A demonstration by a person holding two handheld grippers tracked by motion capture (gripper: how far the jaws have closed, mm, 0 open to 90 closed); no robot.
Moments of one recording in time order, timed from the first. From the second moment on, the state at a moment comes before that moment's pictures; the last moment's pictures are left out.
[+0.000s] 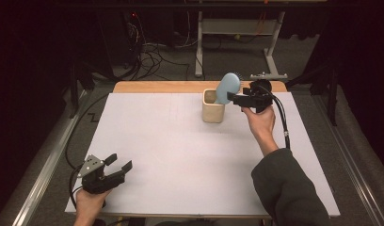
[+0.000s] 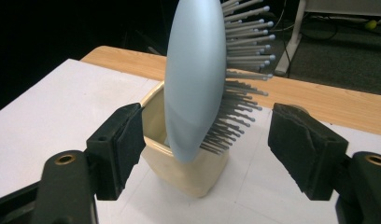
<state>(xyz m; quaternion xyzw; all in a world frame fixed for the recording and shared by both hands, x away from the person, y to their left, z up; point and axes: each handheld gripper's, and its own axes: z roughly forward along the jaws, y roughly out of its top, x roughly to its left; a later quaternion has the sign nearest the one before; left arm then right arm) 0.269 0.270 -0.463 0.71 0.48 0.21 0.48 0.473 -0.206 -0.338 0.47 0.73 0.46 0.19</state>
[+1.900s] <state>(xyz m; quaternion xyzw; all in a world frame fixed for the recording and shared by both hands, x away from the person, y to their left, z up) 0.269 0.270 -0.463 0.71 0.48 0.21 0.48 0.432 -0.234 -0.341 0.44 0.74 0.47 0.20</state>
